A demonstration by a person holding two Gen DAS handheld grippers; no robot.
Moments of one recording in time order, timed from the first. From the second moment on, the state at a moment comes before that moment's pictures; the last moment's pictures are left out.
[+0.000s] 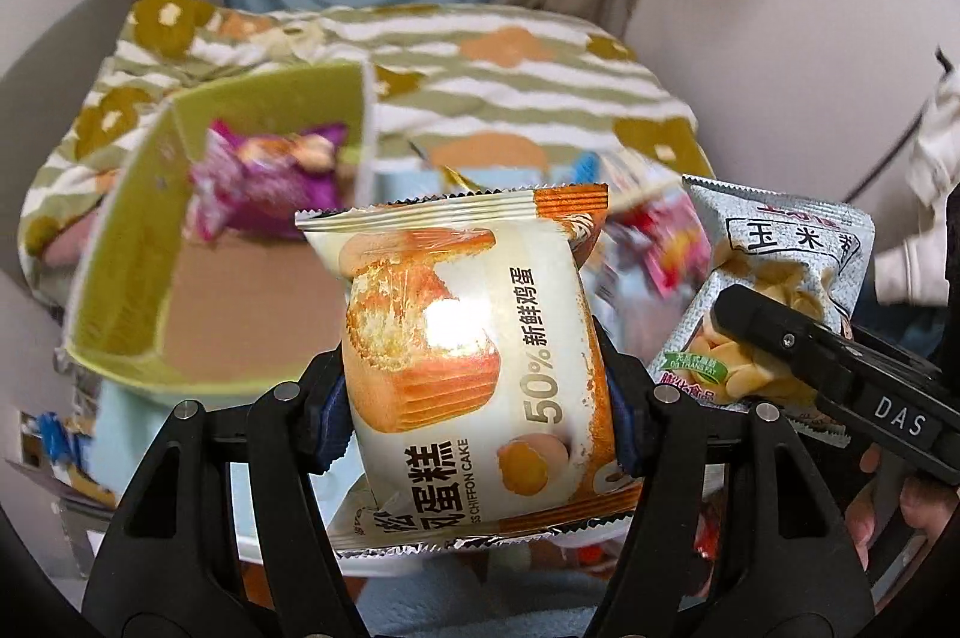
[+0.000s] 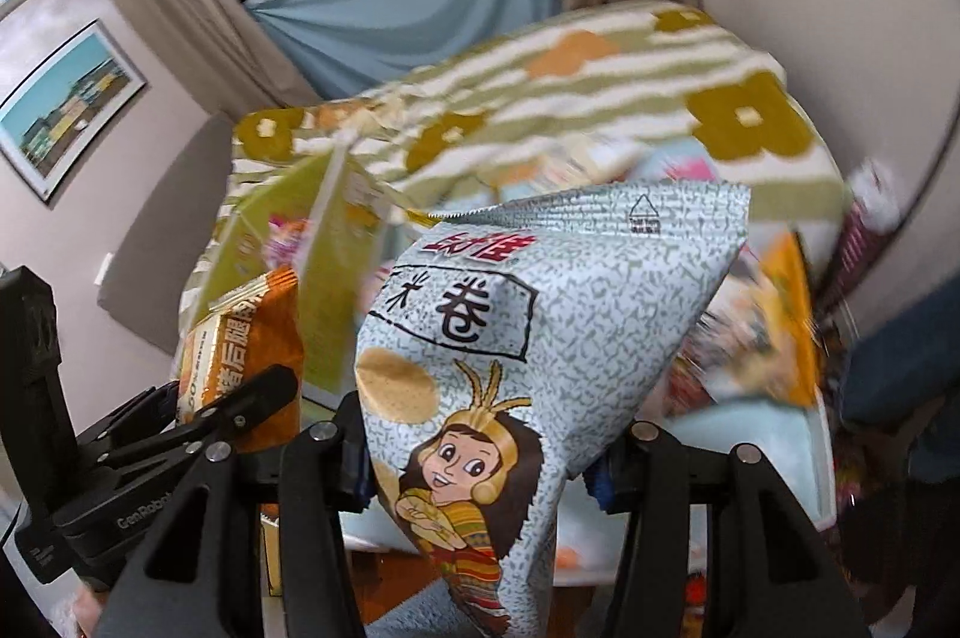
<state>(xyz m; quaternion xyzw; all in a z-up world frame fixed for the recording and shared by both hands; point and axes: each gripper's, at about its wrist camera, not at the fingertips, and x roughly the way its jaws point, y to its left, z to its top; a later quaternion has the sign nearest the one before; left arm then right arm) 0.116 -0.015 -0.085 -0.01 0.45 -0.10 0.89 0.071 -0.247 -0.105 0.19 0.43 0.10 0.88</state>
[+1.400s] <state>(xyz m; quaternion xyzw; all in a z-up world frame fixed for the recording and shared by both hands) 0.228 0.217 -0.138 -0.04 0.49 -0.01 0.87 0.240 0.015 -0.145 0.03 0.53 0.19 0.83</state>
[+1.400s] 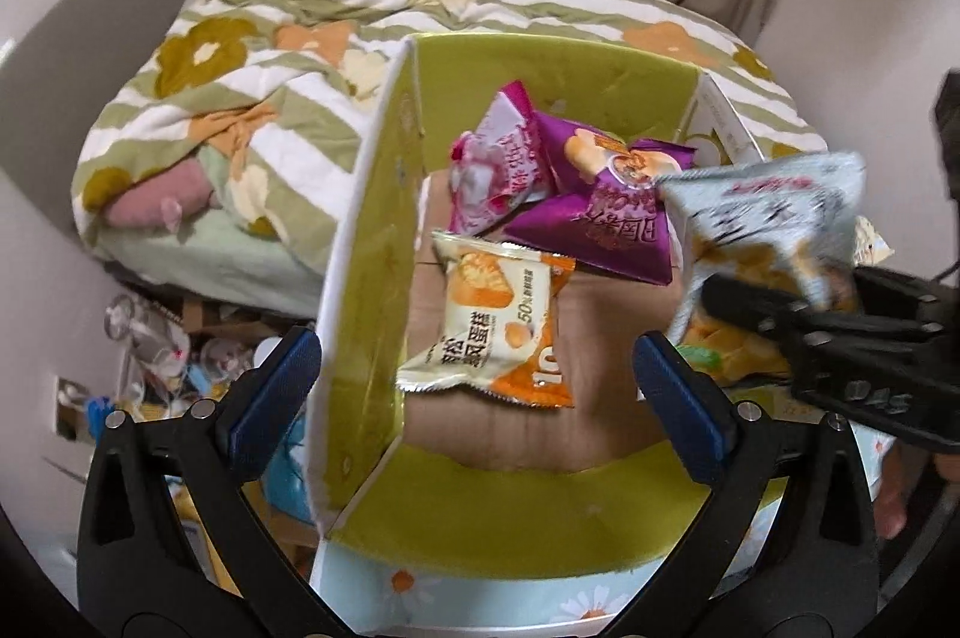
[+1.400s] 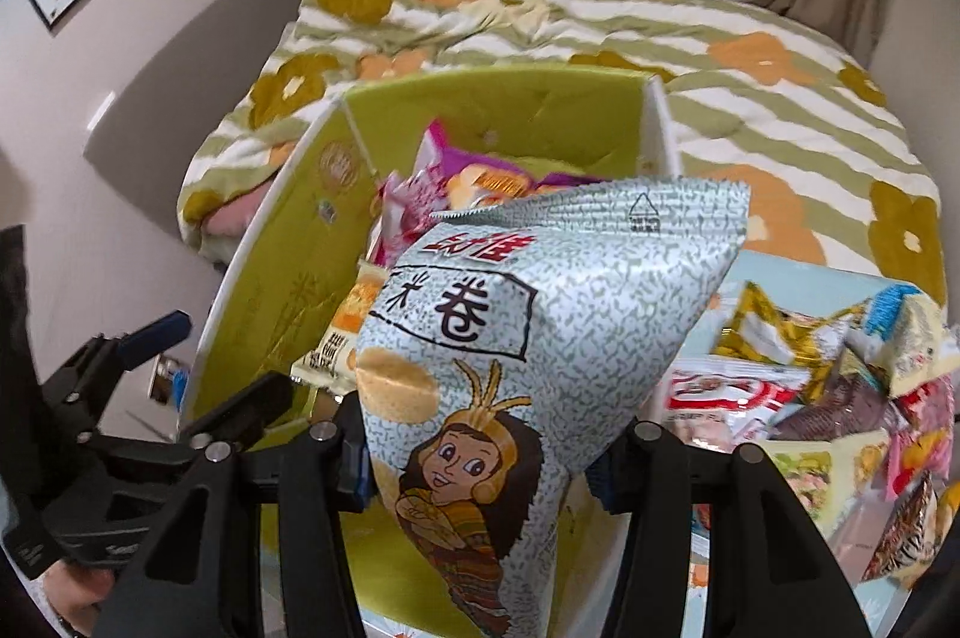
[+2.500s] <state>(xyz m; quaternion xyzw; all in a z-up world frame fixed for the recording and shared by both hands) 0.187 0.215 -0.085 -0.05 0.44 -0.02 0.90 0.202 -0.012 -0.099 0.03 0.46 0.19 0.86</state>
